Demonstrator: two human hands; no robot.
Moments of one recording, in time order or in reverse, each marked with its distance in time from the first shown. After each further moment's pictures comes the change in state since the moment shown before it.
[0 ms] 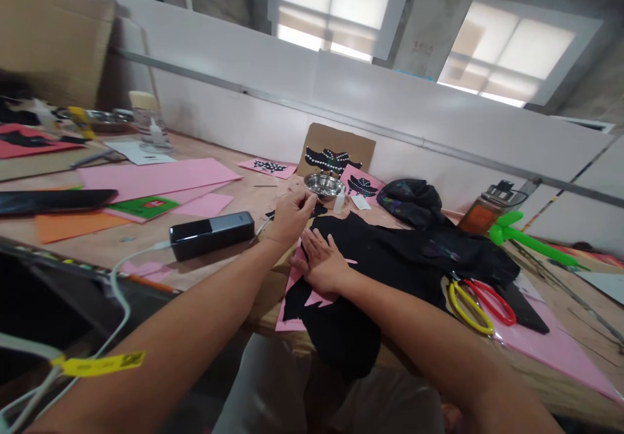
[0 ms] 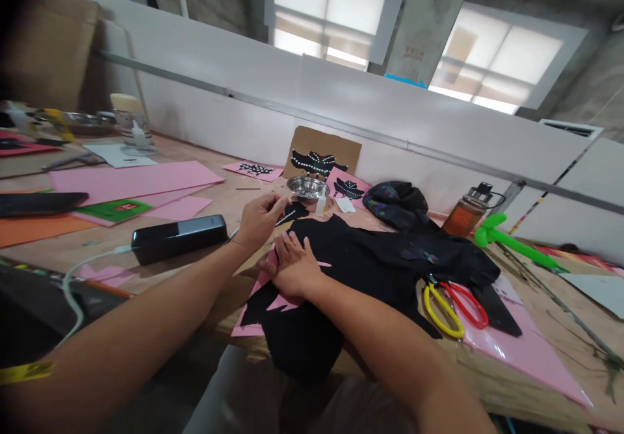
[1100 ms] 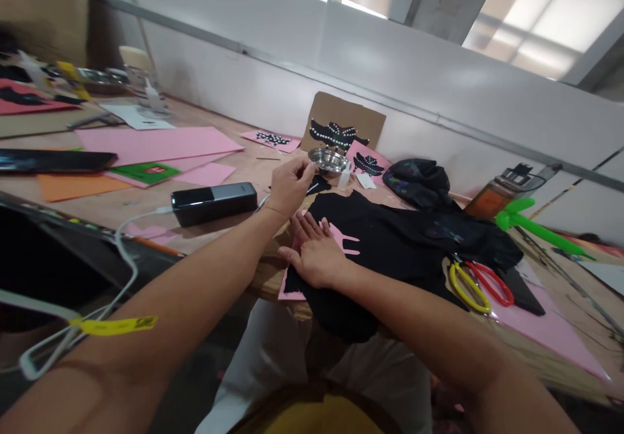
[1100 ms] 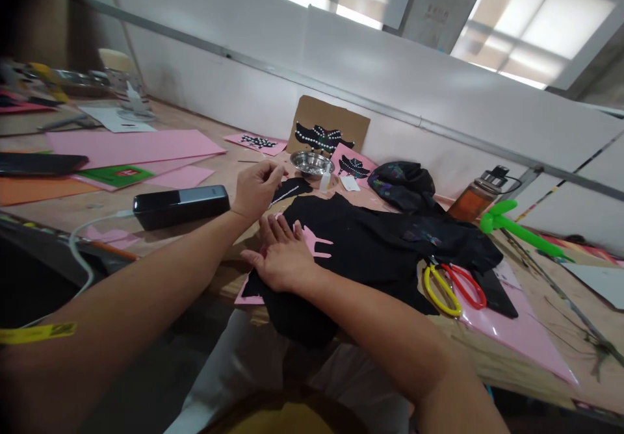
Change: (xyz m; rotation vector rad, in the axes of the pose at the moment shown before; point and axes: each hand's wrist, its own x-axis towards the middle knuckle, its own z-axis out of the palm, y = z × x) left_hand 0.004 -0.001 -0.005 0.060 0.097 0.023; right_hand -0.025 -0.031 -0.004 0.055 -0.027 -0.058
